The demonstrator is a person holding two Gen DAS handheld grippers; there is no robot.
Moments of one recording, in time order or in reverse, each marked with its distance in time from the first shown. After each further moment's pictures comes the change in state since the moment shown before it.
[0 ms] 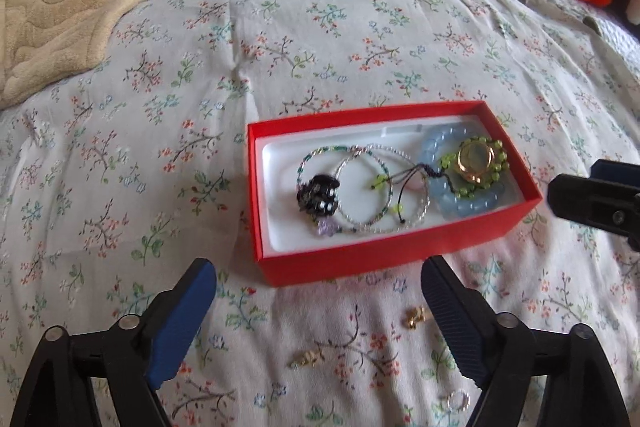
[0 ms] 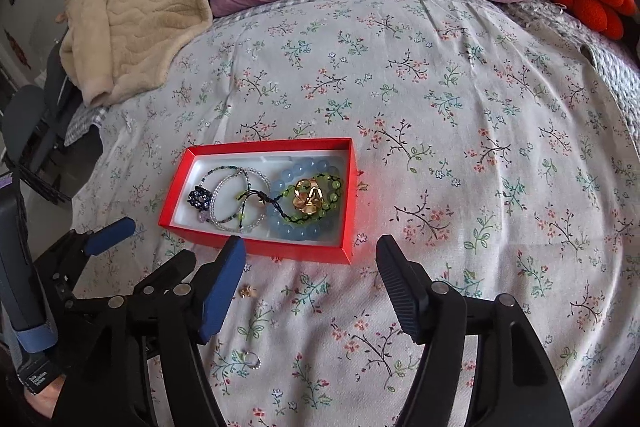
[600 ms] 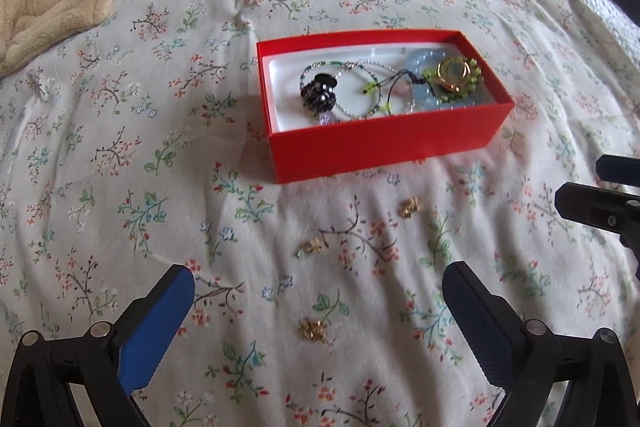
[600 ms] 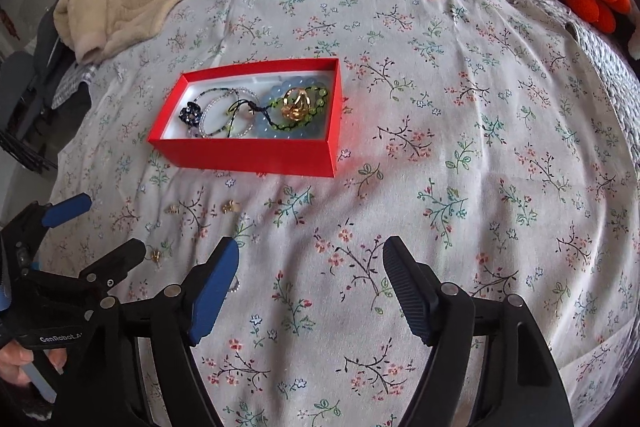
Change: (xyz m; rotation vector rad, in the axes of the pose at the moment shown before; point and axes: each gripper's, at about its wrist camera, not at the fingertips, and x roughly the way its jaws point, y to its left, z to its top) left arm -0.026 0.007 -0.047 0.030 0.089 -0.036; right arm -0.009 0.005 -0.058 -0.050 0.101 -0.069
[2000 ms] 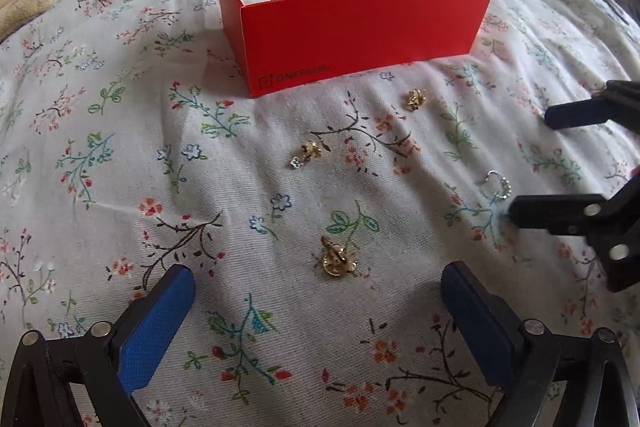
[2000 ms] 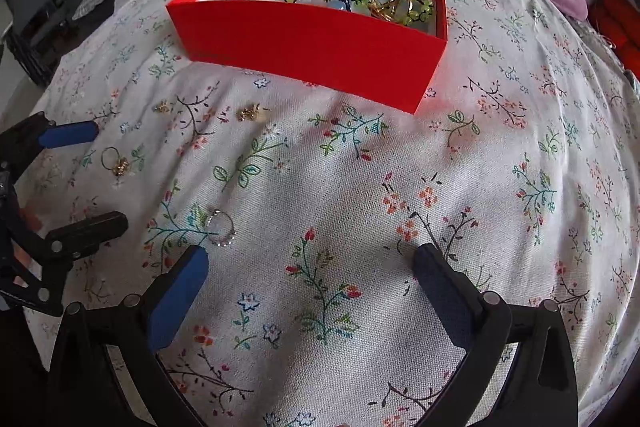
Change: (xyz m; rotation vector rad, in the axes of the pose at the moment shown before) left arm 0.048 0.027 -0.055 0.157 -0.054 -0.163; right arm 0.082 0.040 -0.041 -0.262 0.047 -0.029
